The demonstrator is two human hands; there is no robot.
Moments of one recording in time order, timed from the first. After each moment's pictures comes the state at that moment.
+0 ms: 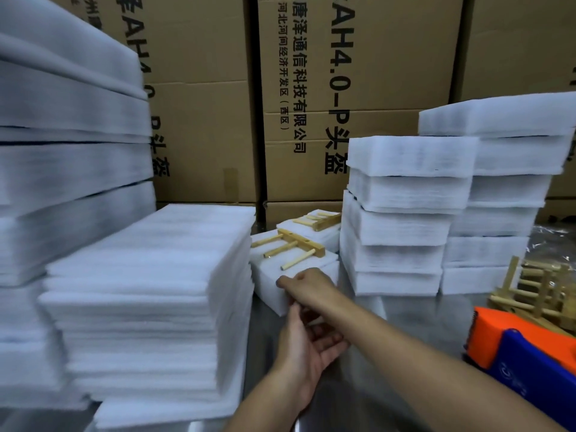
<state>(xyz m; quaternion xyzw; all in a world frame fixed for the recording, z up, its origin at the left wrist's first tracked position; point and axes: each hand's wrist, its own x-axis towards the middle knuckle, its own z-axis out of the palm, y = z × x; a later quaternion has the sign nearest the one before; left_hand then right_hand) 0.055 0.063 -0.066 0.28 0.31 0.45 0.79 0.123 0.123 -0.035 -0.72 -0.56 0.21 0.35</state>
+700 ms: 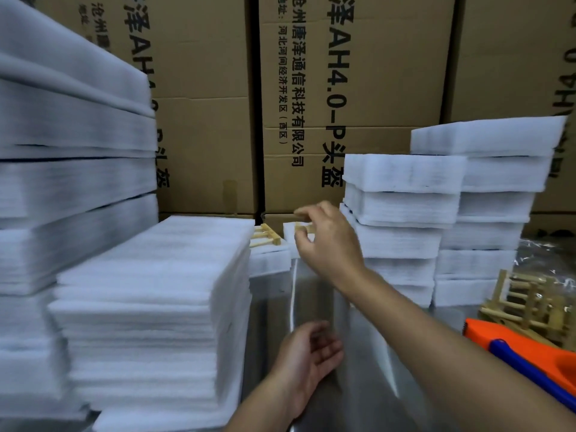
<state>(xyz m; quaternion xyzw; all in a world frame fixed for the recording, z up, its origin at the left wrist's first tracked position) 0.052 0.061 -0.069 0.33 0.33 0.41 0.78 0.133 0.092 0.043 -0.58 -0.64 -0.19 0.47</state>
